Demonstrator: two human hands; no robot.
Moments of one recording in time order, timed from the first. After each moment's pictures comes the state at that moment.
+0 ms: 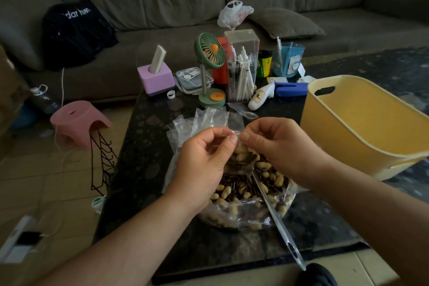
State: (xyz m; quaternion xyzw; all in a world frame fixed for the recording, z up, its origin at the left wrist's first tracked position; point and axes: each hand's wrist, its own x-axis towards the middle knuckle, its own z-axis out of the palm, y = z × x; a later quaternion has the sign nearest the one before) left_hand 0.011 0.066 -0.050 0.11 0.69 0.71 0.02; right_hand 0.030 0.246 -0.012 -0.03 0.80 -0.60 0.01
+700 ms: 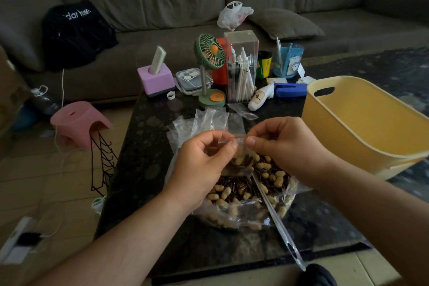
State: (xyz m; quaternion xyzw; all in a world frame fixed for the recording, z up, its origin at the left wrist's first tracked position) left_hand 0.007 0.060 -0.052 0.12 0.70 0.70 0.04; right_hand 0.031 0.252 -0.007 0.00 0.84 -0.54 -0.02
